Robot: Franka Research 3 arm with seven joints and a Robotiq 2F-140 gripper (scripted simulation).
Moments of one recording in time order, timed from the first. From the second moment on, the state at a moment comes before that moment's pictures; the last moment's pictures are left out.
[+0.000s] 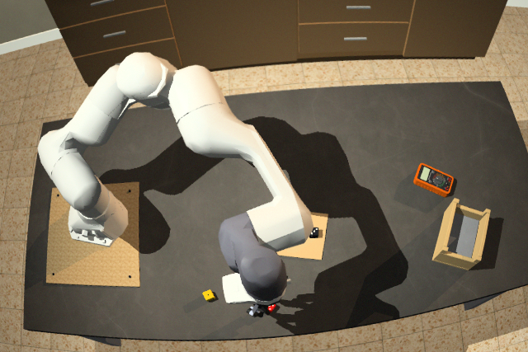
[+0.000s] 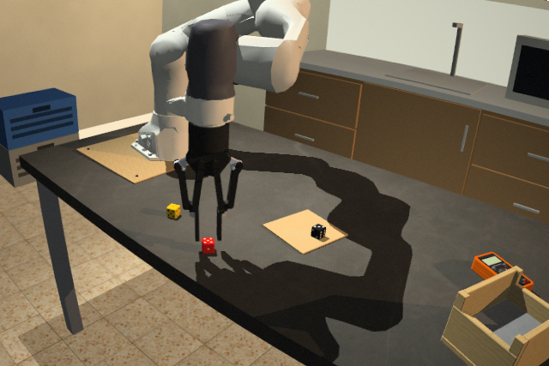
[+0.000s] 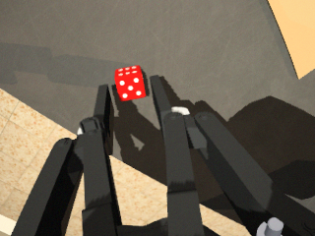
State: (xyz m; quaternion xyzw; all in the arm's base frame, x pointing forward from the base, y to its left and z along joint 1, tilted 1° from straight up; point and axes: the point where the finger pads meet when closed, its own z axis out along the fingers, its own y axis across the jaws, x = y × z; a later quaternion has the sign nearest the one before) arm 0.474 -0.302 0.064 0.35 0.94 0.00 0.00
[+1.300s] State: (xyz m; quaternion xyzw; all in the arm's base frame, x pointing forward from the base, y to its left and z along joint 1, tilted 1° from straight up) arm 0.475 -0.301 0.055 0.35 0.94 0.01 0.00
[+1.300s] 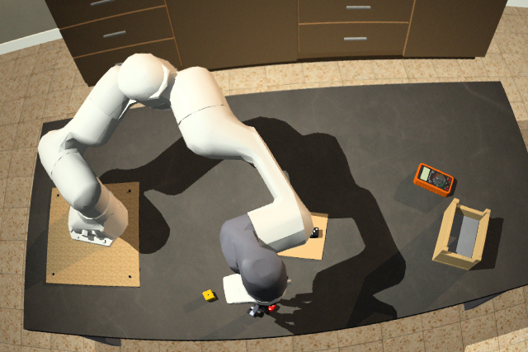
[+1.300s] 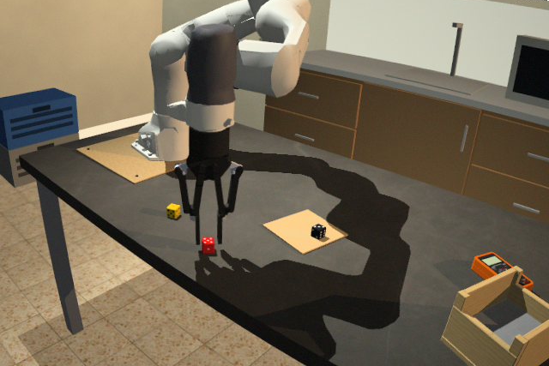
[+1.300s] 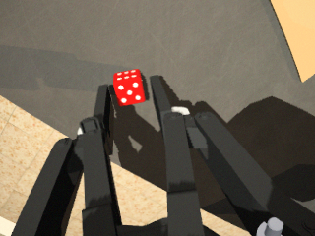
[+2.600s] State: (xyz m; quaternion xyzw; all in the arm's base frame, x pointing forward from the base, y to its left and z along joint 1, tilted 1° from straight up) arm 0.476 -0.301 0.036 0.35 0.94 0.00 0.00
